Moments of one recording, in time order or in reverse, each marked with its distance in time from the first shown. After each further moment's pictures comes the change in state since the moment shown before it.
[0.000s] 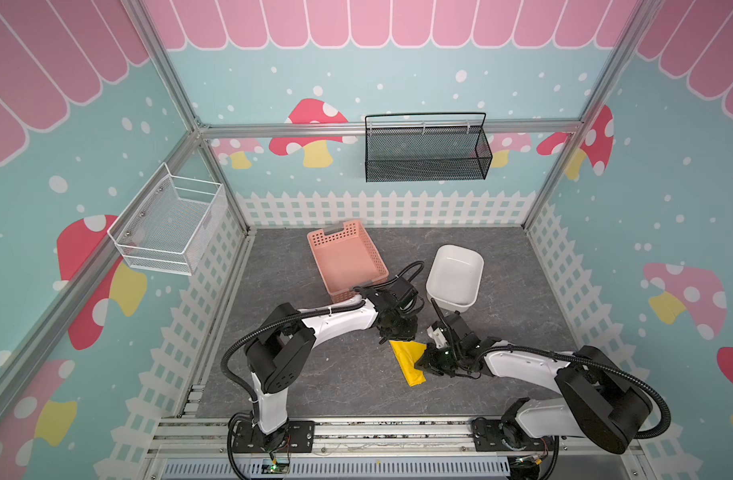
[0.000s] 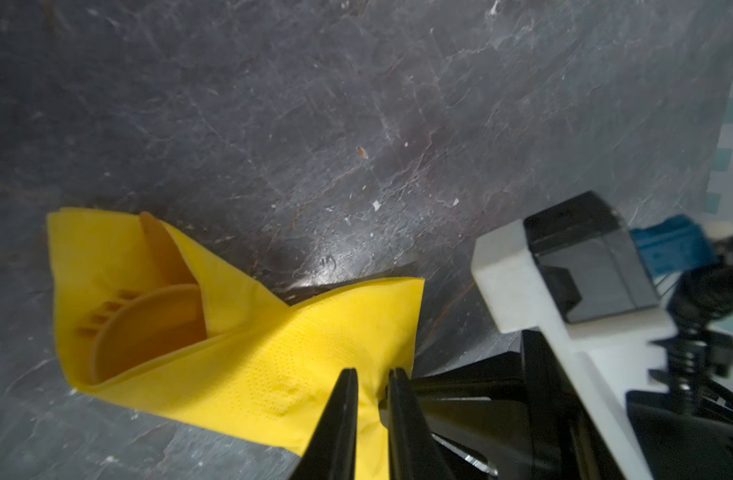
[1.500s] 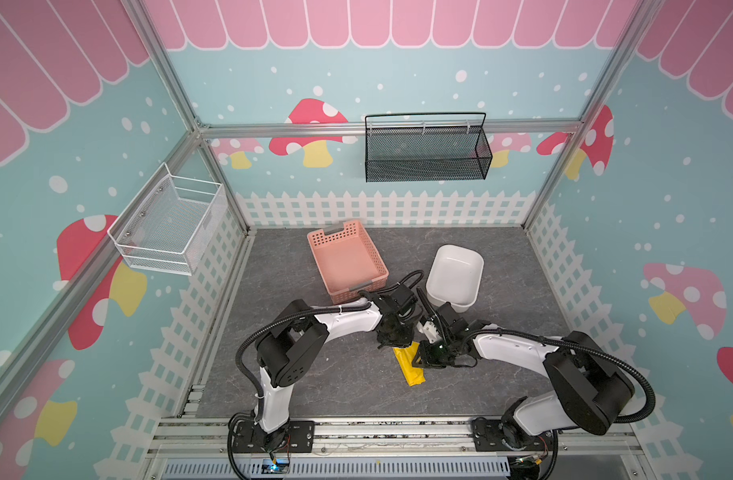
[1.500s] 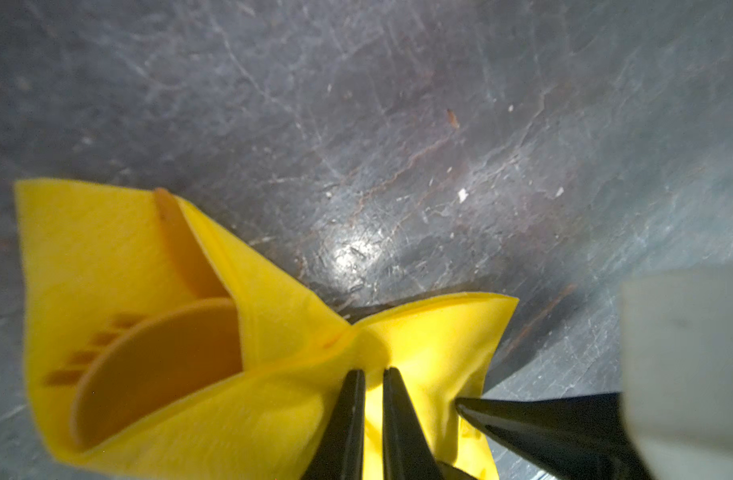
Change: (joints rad) left arm 0.000 0.073 -0.018 0.000 -0.025 0.030; right arm -0.002 0.111 0.190 -0.252 -0.001 -0.357
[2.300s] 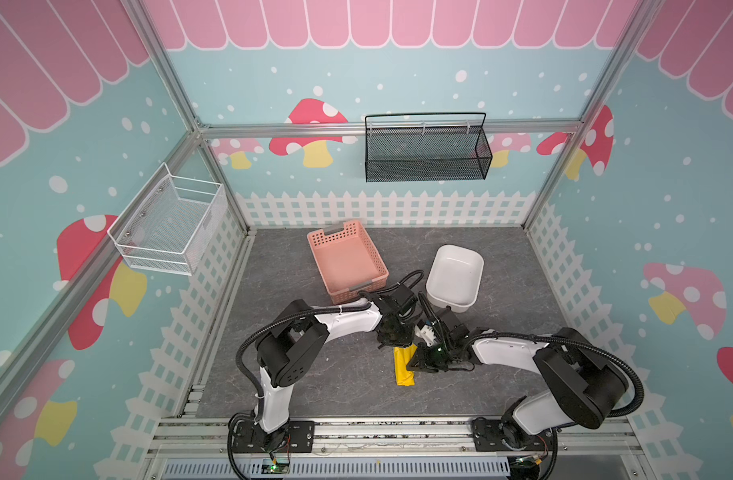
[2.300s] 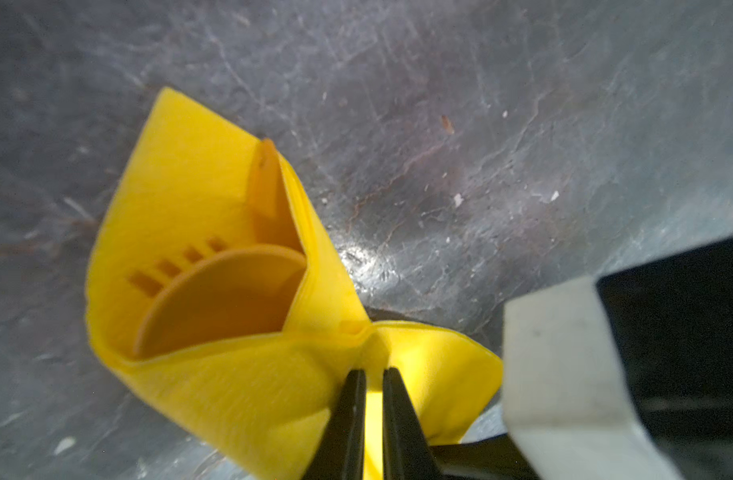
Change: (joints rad) left arm 0.000 0.000 -0.003 0.013 0.000 0.000; right arm 0.000 0.037 -0.096 0.239 -0.141 0.137
